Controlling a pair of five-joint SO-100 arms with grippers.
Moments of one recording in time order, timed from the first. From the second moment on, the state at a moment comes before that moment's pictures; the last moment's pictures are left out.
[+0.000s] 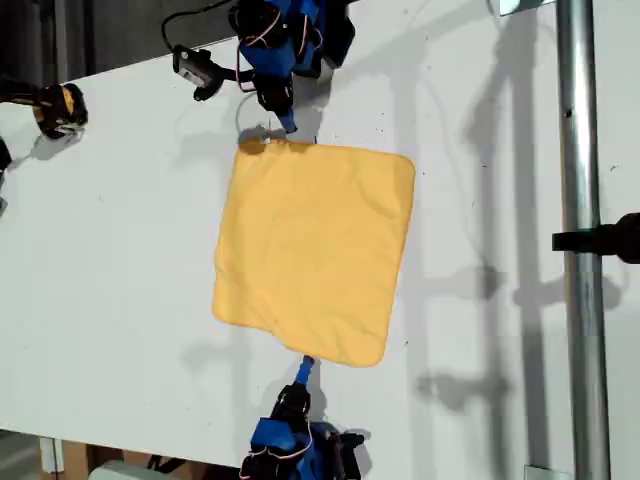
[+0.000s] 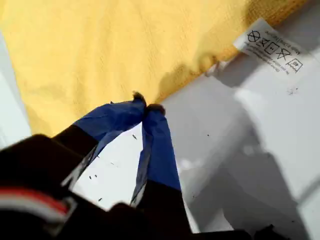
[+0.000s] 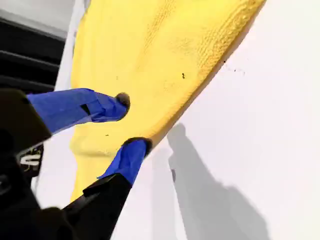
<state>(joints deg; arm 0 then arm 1) -11.8 198.6 178.4 74.0 -56.3 17.4 188.8 166.3 82.5 62.9</state>
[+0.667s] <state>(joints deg) -16.0 198.6 178.4 74.0 -84.6 8.7 179.3 154.8 78.0 72.2</state>
